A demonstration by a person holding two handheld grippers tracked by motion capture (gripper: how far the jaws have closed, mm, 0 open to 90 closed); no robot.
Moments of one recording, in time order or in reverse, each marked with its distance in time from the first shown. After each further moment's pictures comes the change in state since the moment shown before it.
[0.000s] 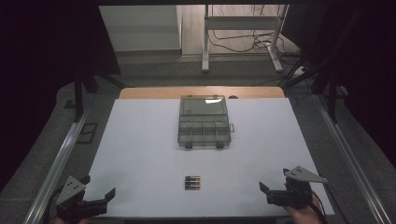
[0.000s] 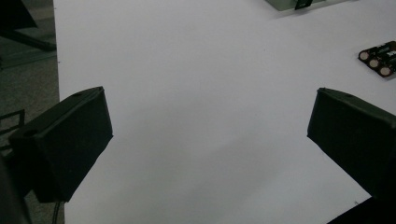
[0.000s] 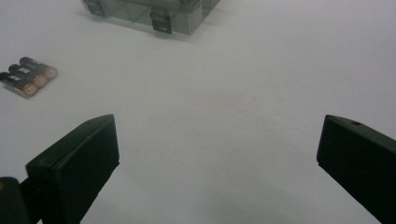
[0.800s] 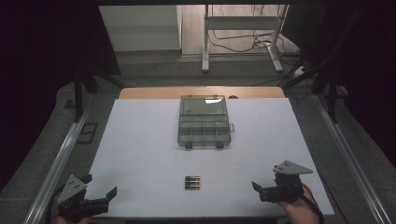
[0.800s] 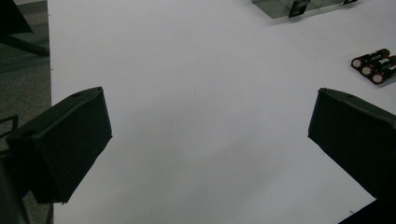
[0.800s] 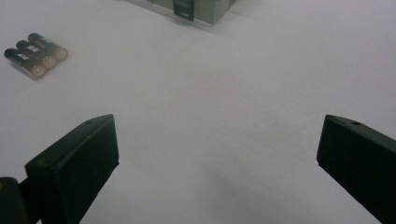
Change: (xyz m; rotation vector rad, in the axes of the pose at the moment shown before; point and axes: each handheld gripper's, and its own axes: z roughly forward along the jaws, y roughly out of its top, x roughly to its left) left arm -0.002 0.002 0.003 -0.022 -0.015 -0.002; right arm 0.009 0.016 0.018 0.087 0.048 -0.086
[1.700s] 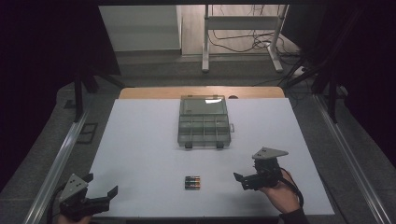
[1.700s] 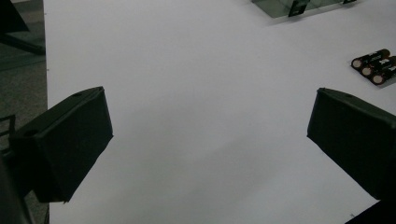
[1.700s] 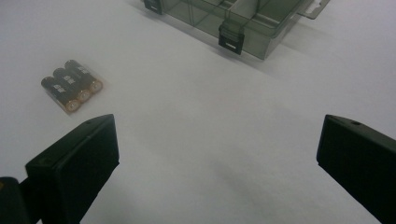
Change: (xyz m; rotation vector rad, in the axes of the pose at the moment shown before) left arm 0.001 0.002 0.003 0.005 -0.008 -0.002; right arm 0.017 0.044 0.039 0.036 0.121 -0.049
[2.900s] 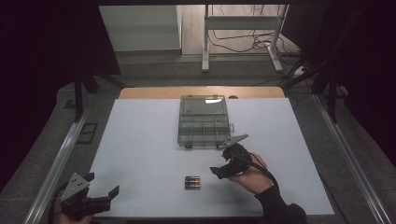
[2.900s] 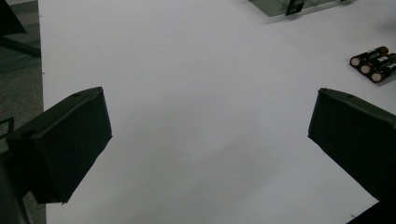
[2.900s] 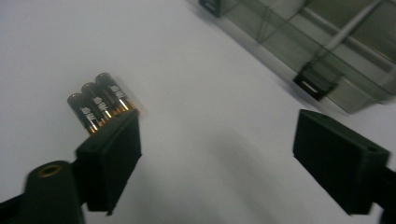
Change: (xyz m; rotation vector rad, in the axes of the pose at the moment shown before) left arm -0.001 0.002 0.002 0.005 -0.007 0.016; right arm 0.033 0.057 0.059 0.180 0.107 -0.135
